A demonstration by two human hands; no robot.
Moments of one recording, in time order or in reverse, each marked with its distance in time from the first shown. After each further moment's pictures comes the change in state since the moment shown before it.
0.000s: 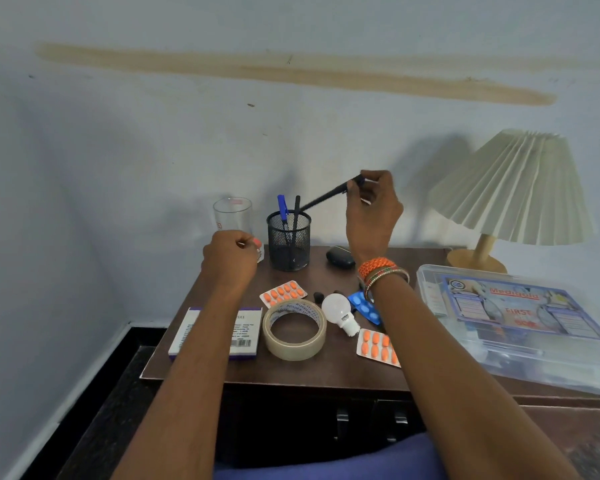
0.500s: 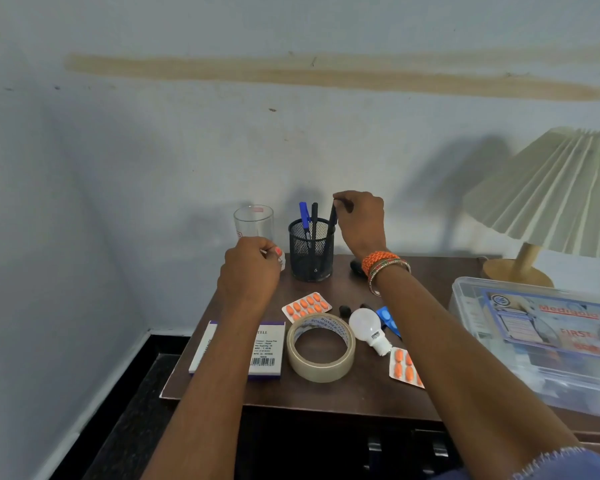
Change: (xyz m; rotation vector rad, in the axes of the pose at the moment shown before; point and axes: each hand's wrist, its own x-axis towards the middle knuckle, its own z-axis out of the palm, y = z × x) left_hand 0.015 -0.011 0.004 0.134 0.008 0.077; right_hand 0.014 0.040 0.049 -0.436 -0.415 -0.054
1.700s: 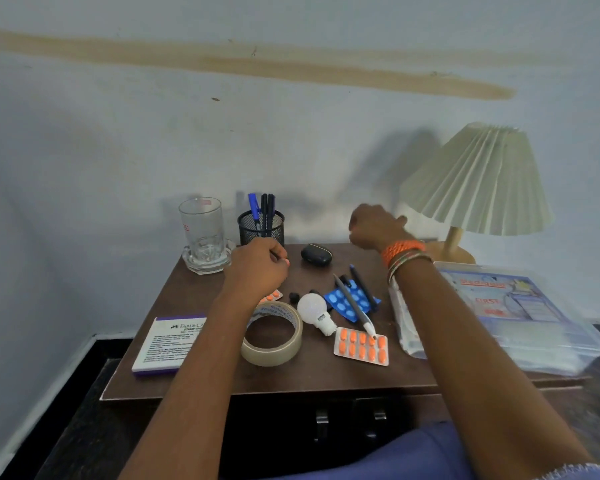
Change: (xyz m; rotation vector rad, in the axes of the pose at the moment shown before) left_hand -0.017 0.033 0.042 -0.016 -0.425 0.196; right_hand -0.012 0.032 -0.103 -0.701 -0.479 0.321
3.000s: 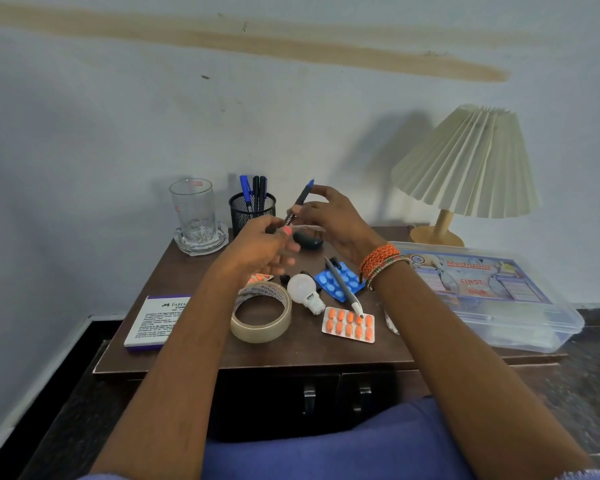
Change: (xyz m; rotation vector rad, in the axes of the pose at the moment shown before) left_hand -0.016 0.027 -0.009 -0.583 -0.252 -0.173; right_hand -0.046 -0.035 0.013 1.363 -0.233 -0.102
